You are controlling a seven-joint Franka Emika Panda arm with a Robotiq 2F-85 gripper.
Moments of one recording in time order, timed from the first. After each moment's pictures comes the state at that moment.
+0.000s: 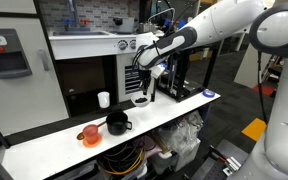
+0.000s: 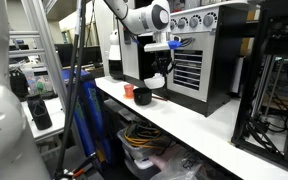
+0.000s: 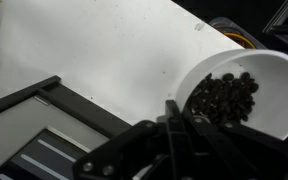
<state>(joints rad) 0.08 0.23 0.06 -1.90 -0.12 2.12 -0.23</state>
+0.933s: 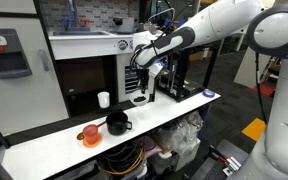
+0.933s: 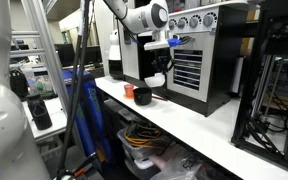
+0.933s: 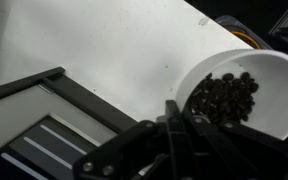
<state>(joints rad) 0.10 0.25 0.06 -1.85 -0.16 2.09 -0.22</state>
